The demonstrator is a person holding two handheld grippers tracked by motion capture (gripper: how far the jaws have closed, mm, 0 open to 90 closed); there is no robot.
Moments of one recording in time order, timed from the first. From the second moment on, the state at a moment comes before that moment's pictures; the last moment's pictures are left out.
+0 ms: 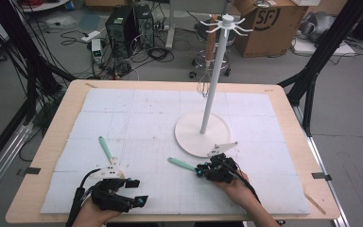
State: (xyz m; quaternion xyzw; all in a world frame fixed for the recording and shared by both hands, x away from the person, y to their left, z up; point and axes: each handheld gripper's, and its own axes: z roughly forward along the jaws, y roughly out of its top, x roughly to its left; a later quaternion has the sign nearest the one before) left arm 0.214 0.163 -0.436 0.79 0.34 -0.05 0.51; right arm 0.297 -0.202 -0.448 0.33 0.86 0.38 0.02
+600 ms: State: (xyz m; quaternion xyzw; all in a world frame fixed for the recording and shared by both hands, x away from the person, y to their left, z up) left arm 0.215 0.170 -0.435 0.78 0.35 -0.05 0.51; right arm 0.311 -0.230 -0.439 0.42 0.77 0.46 -0.12
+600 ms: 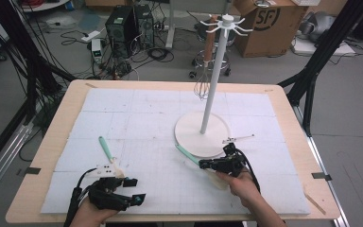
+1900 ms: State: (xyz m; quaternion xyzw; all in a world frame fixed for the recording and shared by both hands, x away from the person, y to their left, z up) left arm 0.215 0.175 -0.431 0.77 0.35 -0.04 0.52; right arm 0.317 -0.287 -0.300 0.39 0.68 0.61 -0.11
